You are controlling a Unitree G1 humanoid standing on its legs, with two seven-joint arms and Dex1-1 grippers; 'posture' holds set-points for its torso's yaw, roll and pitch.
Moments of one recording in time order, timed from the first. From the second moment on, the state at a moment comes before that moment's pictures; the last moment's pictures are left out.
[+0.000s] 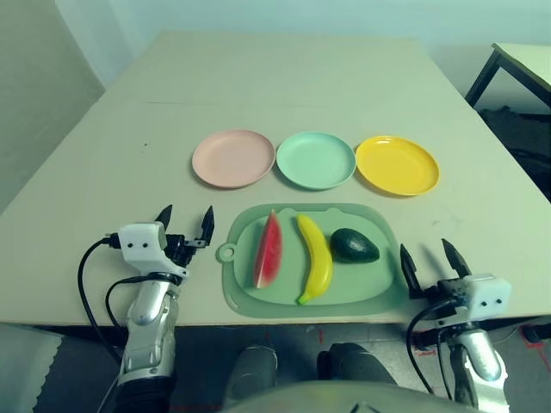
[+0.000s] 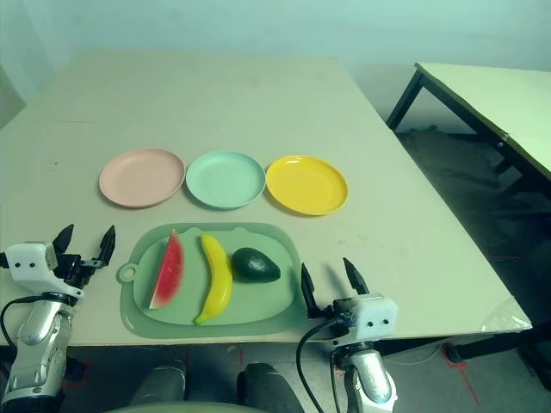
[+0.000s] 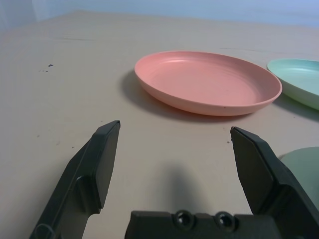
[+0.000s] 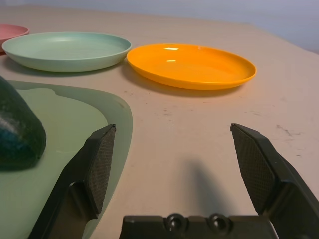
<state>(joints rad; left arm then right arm) 0.12 0.23 0.26 0.03 -0.23 -0.21 -0.27 0.34 -0.14 -0.13 0.09 0.21 -0.57 0.37</state>
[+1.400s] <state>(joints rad) 0.07 0.88 0.19 -0.01 -0.54 -0.03 -1.38 0.06 -0.99 0.00 -0.66 0.25 0.53 0.66</state>
